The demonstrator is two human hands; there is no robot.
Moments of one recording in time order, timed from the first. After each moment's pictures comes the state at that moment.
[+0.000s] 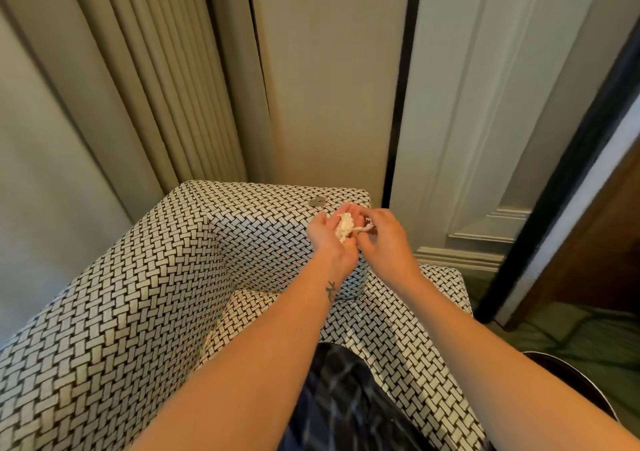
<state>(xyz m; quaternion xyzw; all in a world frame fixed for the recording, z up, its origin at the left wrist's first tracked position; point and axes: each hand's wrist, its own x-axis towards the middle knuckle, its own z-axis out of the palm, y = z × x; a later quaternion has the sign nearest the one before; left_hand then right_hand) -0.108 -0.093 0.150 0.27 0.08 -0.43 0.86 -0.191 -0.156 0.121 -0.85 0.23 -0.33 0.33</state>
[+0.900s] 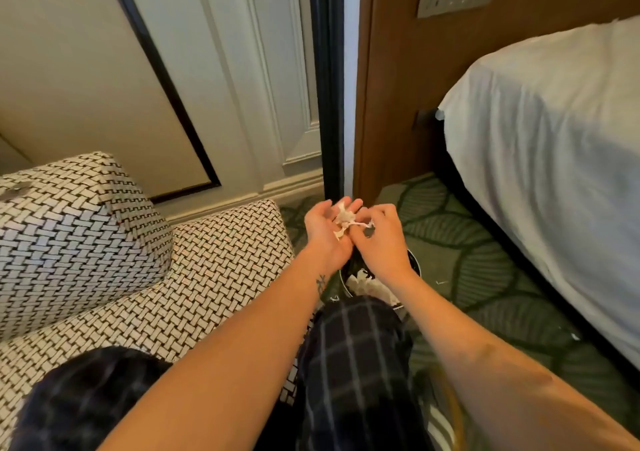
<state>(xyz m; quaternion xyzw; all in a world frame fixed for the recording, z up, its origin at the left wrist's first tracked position) -0.410 -0.264 0.023 0.37 0.00 -0.67 0.64 -0.518 -0.271 -0.011 -0.72 0.53 -0.36 0.28</state>
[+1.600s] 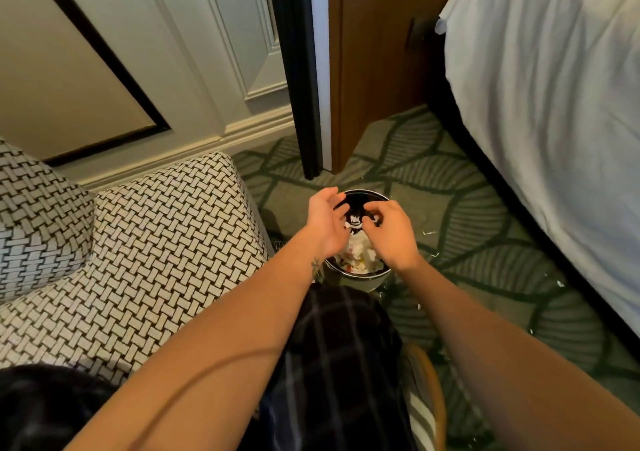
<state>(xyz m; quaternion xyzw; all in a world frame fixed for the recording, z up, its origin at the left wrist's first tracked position) -0.445 -0.329 -0.102 0.52 0.00 -0.71 0.47 -0.577 -0.328 -0.136 -0.68 0.63 -0.22 0.32</state>
